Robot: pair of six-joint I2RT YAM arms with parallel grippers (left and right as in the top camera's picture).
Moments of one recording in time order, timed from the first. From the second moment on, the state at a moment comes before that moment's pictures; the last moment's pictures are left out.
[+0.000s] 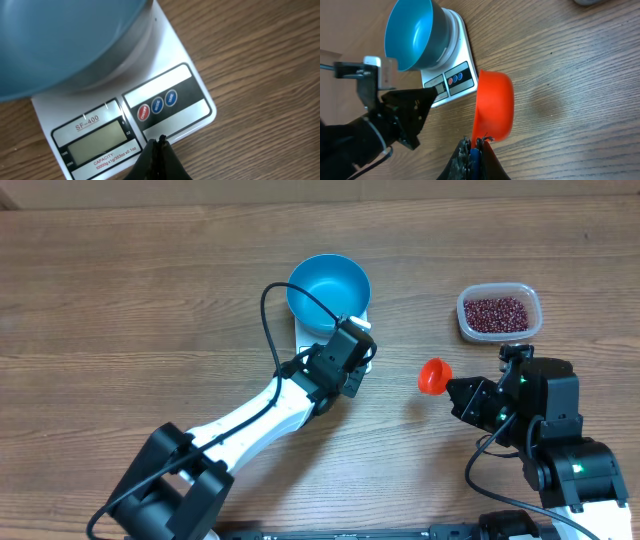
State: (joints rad) left arm -0.73 1.72 1.03 -0.28 -0.19 -0.23; right arm 0.11 0.81 0.81 -0.83 -0.29 0.60
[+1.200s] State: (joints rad) left arm -0.71 1.74 1.03 -0.23 -0.21 -0.18; right arm 0.11 0.81 0.81 -0.83 -0.29 0.60
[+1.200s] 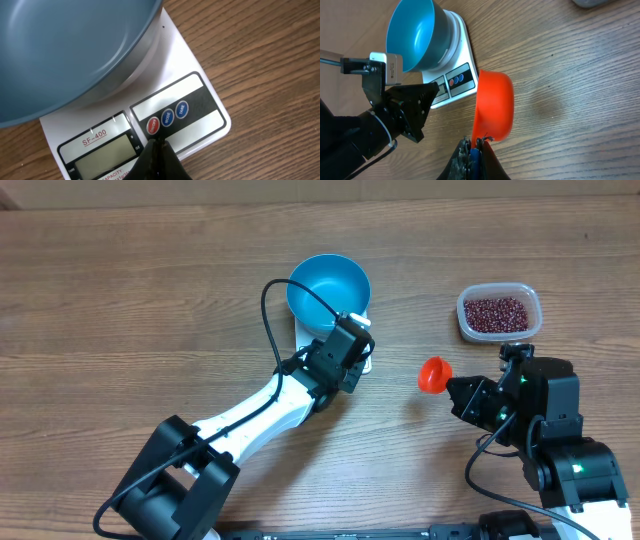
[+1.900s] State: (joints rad) left arm -0.71 1.80 1.03 -0.19 -0.22 -0.15; right arm 0.11 0.81 0.81 -0.82 -0.28 0.60
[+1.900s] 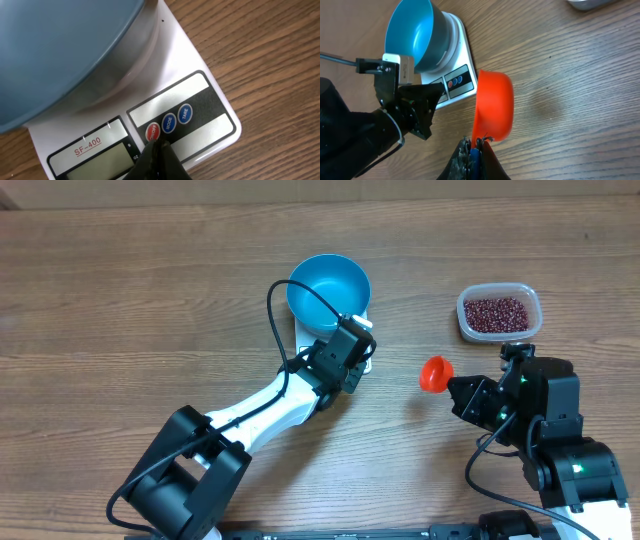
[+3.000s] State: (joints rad) left arm -0.69 1.80 1.03 -0.20 -0.23 -0.09; right arm 0.11 0.81 0.81 -0.82 -0.27 0.60
